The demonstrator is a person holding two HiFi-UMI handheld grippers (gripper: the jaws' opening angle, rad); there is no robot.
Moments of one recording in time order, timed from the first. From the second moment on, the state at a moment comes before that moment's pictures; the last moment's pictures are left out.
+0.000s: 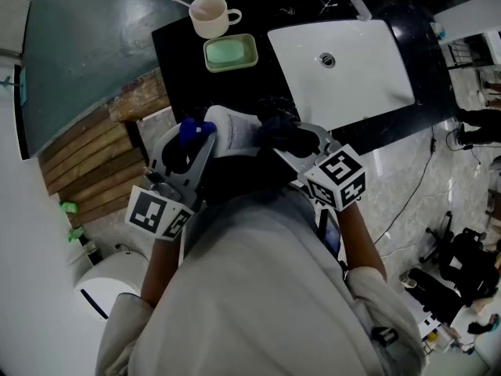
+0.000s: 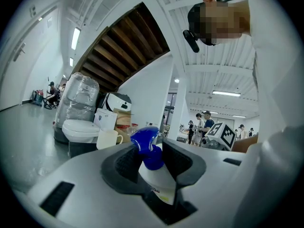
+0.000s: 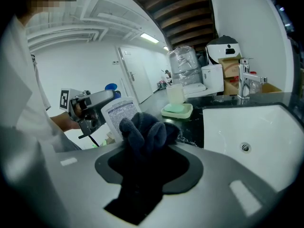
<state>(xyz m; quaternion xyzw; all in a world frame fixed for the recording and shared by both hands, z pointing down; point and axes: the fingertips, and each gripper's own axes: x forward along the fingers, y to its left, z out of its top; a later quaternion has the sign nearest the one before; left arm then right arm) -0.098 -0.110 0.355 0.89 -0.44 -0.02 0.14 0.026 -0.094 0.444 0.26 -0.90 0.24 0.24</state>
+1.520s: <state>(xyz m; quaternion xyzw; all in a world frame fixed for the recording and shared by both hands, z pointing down) -0.088 -0.109 0.348 0.89 -0.43 -0.02 0.12 0.001 -0.084 0.406 0.20 -0.92 0.27 0.17</state>
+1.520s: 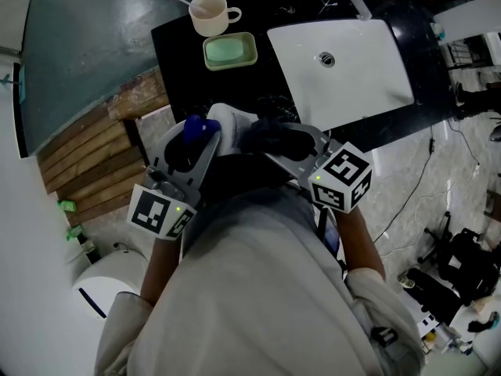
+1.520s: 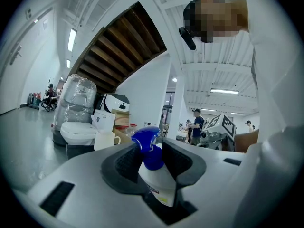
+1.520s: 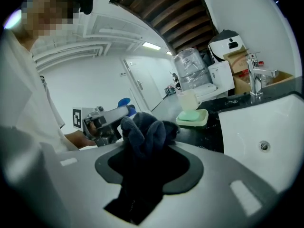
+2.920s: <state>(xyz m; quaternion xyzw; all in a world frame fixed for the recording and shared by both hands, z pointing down) -0.077 -0.110 0.346 0.90 -0.42 0.00 0.11 -0.019 -0.085 0.360 0.16 -0.94 0.28 0.11</state>
